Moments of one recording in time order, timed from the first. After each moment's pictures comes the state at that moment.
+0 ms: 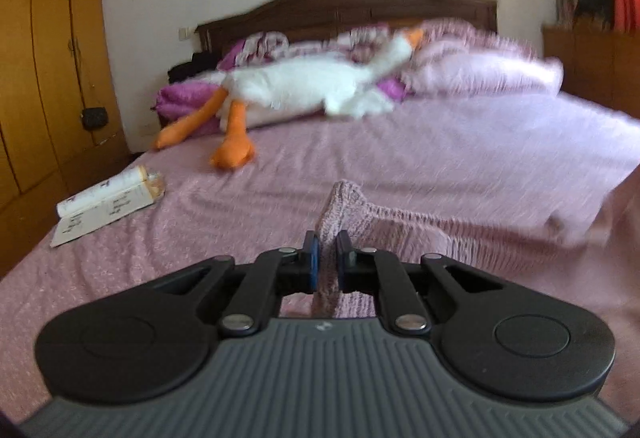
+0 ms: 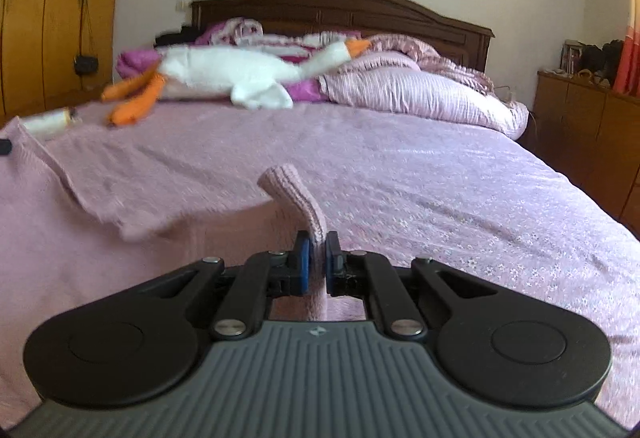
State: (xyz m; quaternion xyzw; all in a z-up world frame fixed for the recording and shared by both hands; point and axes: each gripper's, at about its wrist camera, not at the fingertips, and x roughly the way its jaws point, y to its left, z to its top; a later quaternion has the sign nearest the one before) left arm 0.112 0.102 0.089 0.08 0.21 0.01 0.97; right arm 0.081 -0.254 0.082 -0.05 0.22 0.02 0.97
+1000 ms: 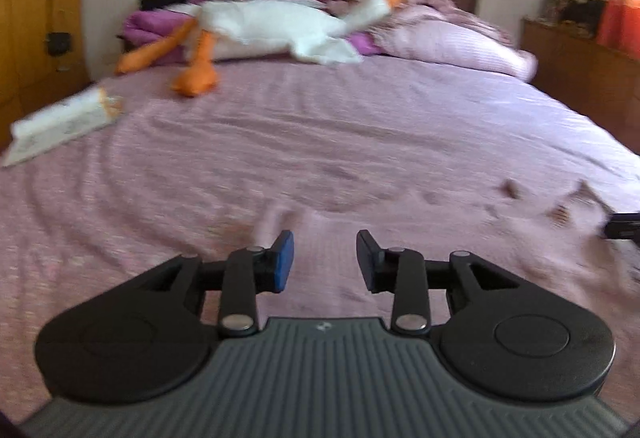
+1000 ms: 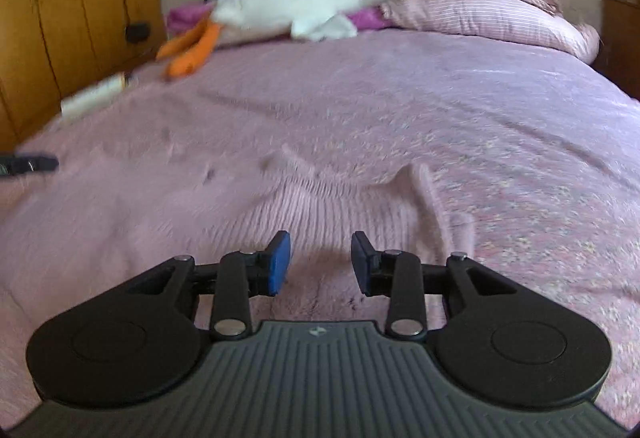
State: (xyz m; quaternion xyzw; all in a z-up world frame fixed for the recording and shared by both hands) left arm 0.094 0.114 0.071 -0.02 0.28 -0.07 0.96; right arm 0.121 -0.244 0.045 0.00 0.33 0.13 0.94
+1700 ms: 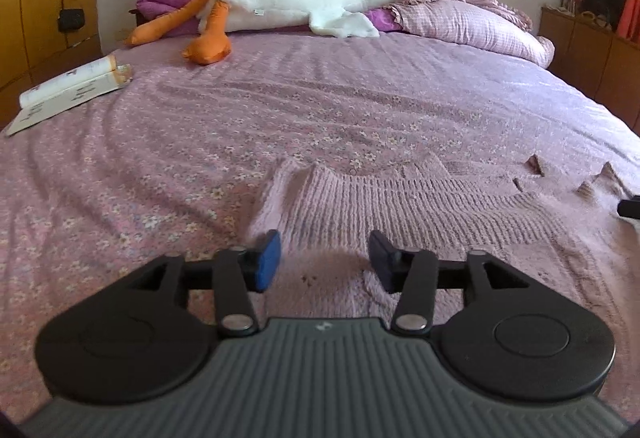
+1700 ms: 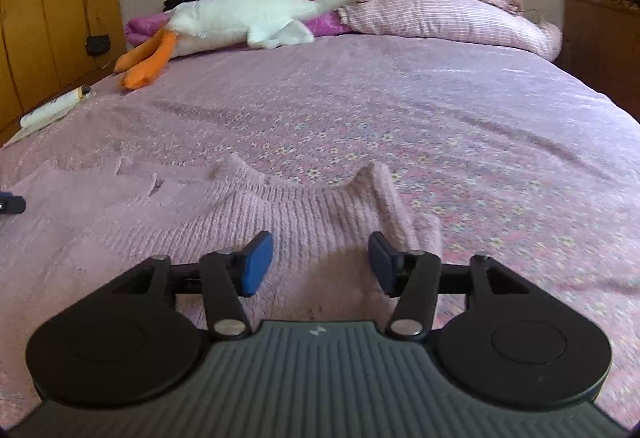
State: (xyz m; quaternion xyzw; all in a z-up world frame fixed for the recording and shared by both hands) left arm 0.100 0.117 0.047 -0.03 0.31 -0.03 0.95; right arm 0.126 -0.256 0.038 0.02 0.31 0.06 0.95
